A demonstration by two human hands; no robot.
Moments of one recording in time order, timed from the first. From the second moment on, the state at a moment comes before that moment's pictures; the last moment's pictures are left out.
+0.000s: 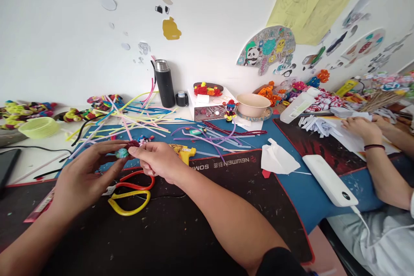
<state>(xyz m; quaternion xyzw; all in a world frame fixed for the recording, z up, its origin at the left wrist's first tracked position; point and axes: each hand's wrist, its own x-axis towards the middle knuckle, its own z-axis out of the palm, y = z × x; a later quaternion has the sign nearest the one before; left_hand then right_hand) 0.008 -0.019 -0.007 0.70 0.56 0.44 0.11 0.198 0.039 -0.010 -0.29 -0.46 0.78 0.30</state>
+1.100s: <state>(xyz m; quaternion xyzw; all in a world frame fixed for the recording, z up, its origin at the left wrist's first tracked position) 0.012 -0.010 0.002 0.50 0.61 0.43 0.44 0.201 0.038 -0.018 -0.40 -0.75 0.35 0.38</state>
